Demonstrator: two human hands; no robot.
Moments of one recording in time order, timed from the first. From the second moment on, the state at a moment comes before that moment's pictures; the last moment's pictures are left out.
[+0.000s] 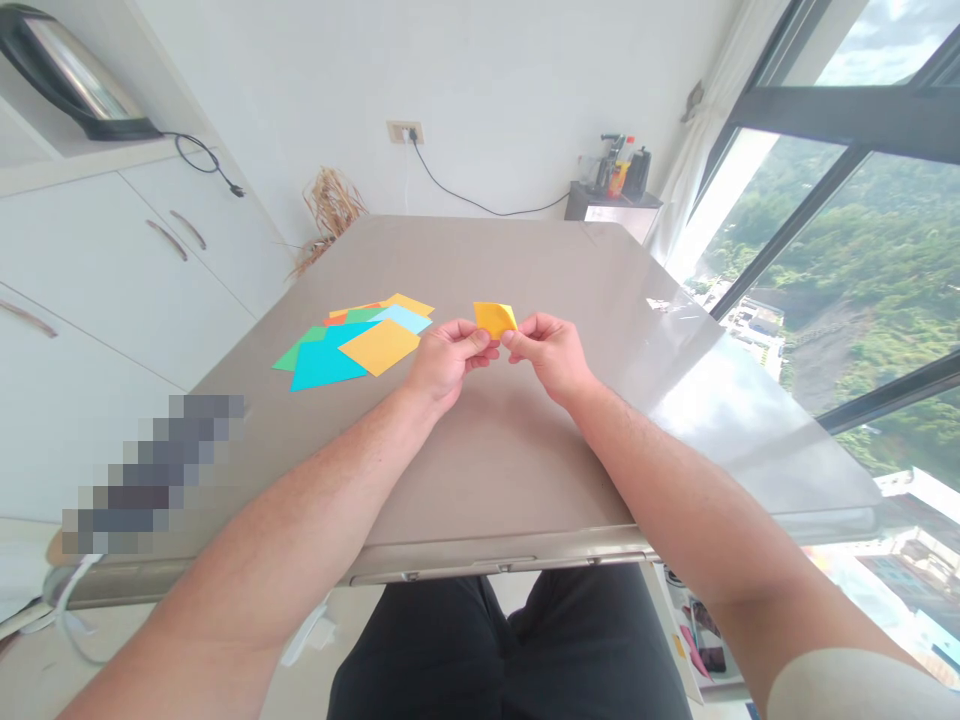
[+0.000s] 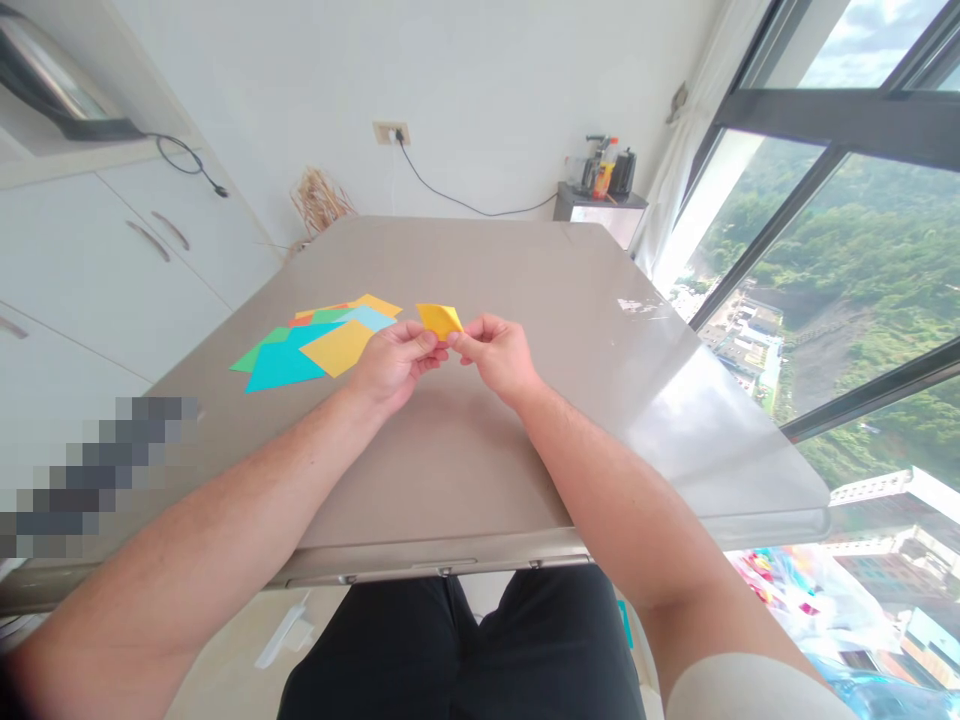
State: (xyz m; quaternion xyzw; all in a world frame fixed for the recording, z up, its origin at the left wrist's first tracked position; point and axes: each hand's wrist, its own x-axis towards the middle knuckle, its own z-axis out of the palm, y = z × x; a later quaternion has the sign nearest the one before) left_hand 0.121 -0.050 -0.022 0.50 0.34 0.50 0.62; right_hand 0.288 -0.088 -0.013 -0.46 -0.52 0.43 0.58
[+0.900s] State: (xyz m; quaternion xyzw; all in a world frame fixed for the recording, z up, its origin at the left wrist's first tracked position) left_hand 0.126 -0.057 -0.025 0.57 0.34 0.50 0.56; right_hand 0.286 -0.088 -0.013 -0.45 -0.51 0.42 0.59
